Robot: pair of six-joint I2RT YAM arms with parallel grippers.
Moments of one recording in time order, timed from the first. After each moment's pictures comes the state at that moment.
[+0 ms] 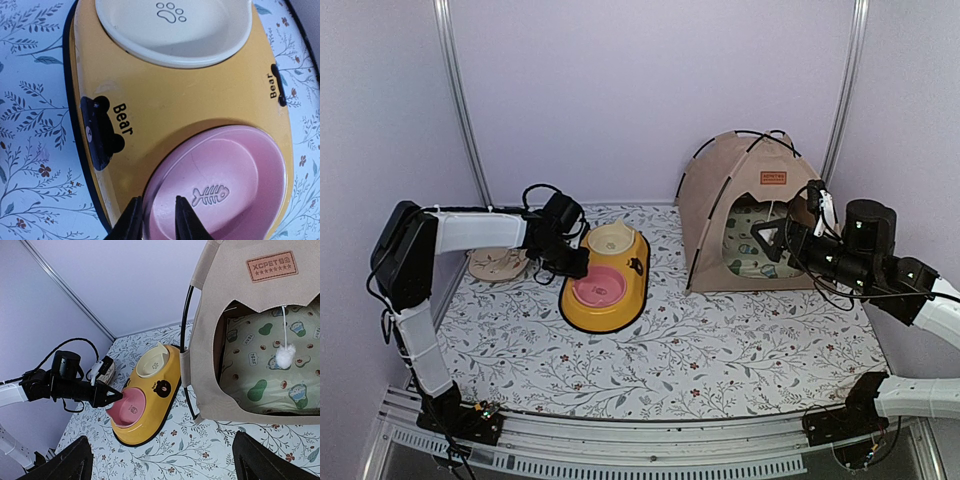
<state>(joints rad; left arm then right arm) -0.54 1.87 1.29 -0.48 -0.03 -0.28 0.69 0.84 0.79 -0.22 0.10 0.60</state>
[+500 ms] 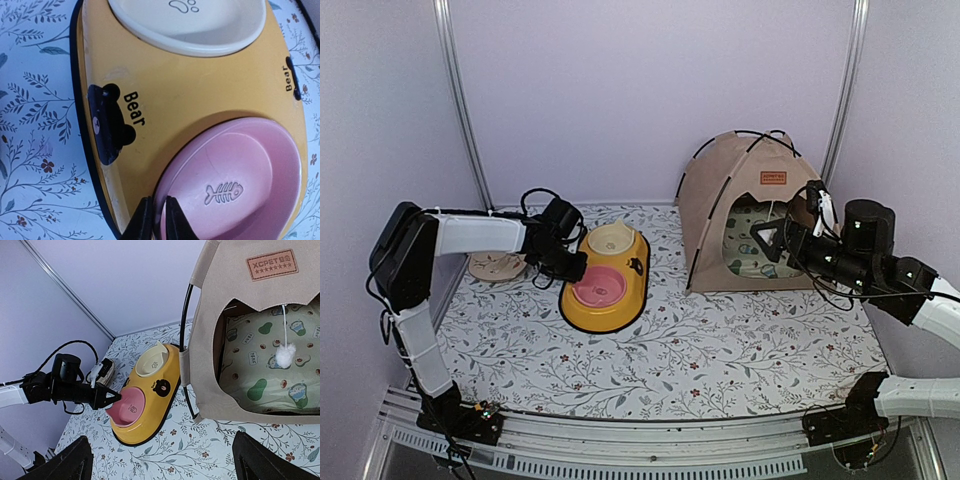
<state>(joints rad) -0.54 1.86 1.25 -0.45 -0.06 -0.28 0.69 0.85 0.79 -0.22 0.10 0.60</state>
